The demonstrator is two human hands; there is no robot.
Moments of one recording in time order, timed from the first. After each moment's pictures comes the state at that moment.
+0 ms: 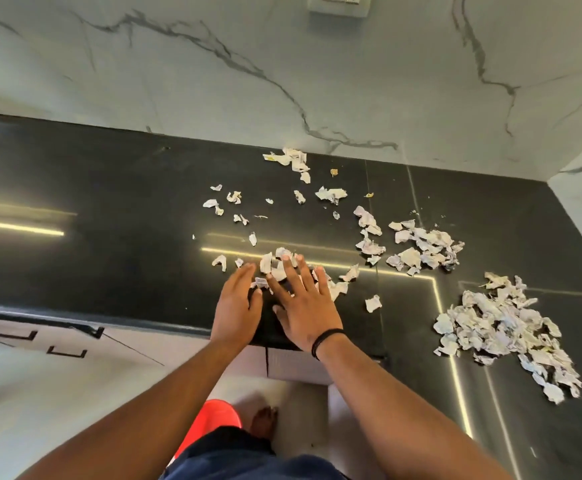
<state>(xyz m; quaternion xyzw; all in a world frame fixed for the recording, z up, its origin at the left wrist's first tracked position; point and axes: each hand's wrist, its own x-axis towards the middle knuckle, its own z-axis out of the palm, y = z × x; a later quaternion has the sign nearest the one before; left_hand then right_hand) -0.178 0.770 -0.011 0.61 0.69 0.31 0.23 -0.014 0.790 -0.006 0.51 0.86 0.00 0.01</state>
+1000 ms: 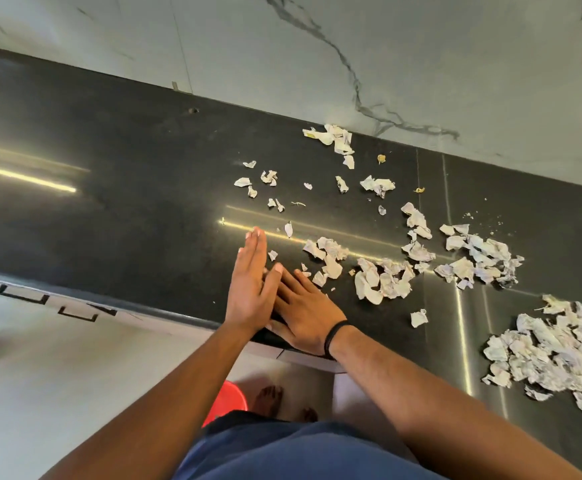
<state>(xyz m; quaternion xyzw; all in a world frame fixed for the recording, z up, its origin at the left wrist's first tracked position) -0.222 0.803 -0.028 0.60 0.64 0.40 0.27 -0.069 0.820 -0.028 0.32 0.94 -0.08 0.07</state>
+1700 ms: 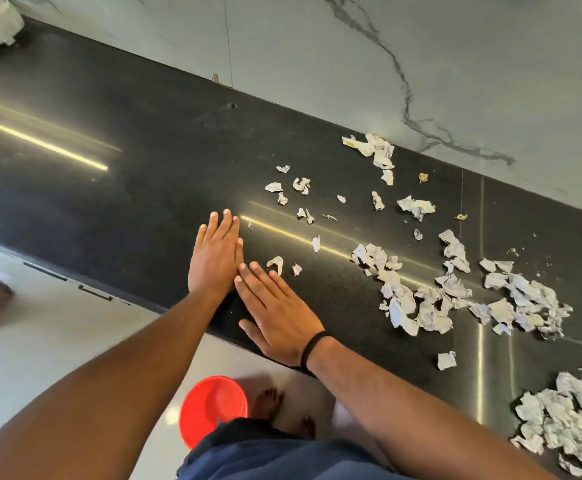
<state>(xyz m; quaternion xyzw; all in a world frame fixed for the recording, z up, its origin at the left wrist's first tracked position) -0.328 0.859 -0.046 0.60 0.78 0.14 0.08 -0.141 0.828 -0.023 0.28 0.96 -0.09 0.00</state>
